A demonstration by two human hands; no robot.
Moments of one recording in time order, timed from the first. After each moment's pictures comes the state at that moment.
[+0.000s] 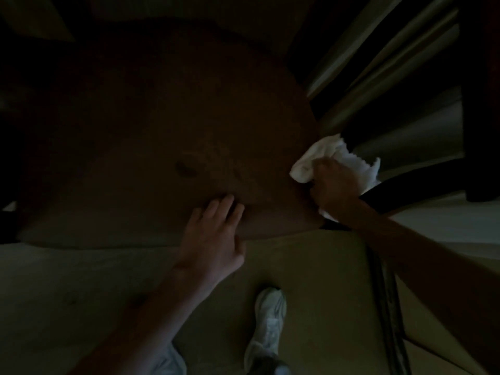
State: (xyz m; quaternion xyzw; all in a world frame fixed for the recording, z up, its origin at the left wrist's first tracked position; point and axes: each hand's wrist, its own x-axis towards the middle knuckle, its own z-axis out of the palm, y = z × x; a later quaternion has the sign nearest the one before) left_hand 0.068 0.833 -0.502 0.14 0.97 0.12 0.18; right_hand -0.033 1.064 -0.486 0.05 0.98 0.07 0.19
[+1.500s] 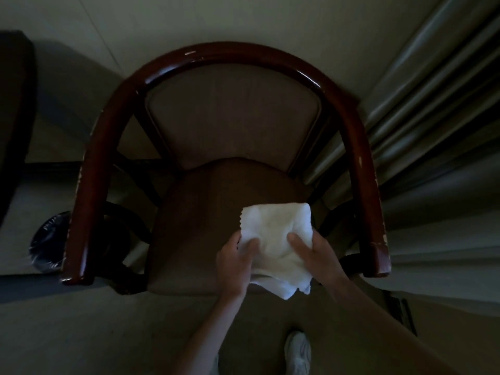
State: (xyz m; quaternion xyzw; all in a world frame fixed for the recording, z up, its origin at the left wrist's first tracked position) left_hand 0.013 0.822 -0.277 -0.19 0.77 0.60 0.07; right_hand -0.006 0.994 -0.266 0.15 0.79 -0.56 0.19
